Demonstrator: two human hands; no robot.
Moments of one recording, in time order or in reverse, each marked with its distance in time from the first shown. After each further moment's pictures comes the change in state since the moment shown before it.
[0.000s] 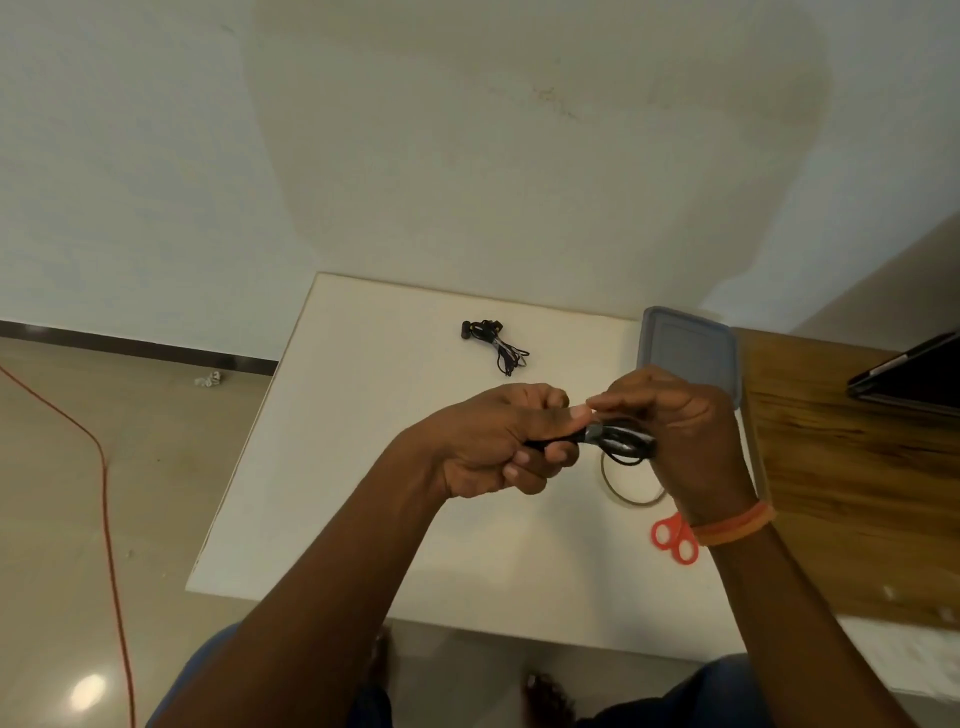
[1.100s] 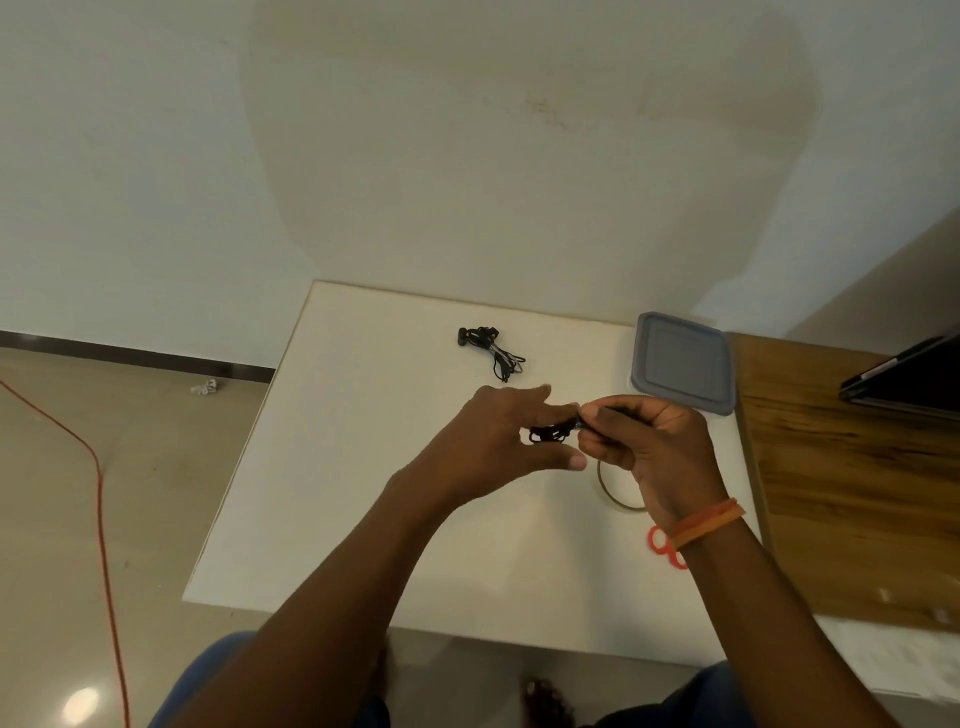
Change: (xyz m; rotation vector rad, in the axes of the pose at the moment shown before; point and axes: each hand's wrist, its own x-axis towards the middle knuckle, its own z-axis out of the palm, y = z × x) left_hand 0.010 -0.019 -0.009 1.123 0.449 0.395; right_hand -0.008 -0.018 0.017 0.426 0.327 0.637
